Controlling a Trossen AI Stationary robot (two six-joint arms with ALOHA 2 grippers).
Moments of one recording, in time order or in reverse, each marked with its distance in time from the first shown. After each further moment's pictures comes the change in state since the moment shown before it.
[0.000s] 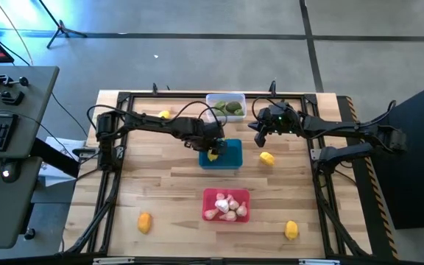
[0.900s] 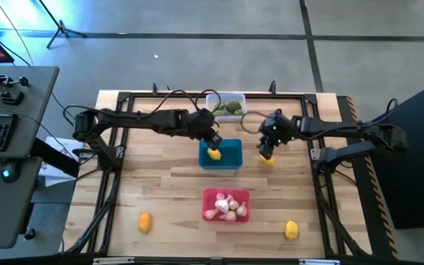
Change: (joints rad) left arm 0.006 -0.238 -0.068 0.143 -0.192 0.491; right arm 0.125 0.000 0.077 -0.474 -0.019 0.208
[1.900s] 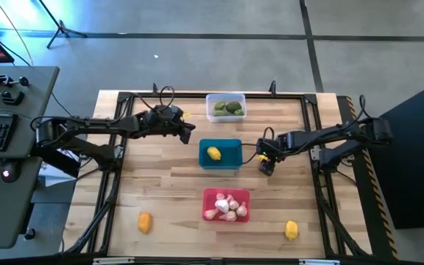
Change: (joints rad) left arm 0.184 -0.417 -0.670 0.572 0.163 0.068; right arm 0.241 0.214 -0.017 -0.131 0.151 0.225
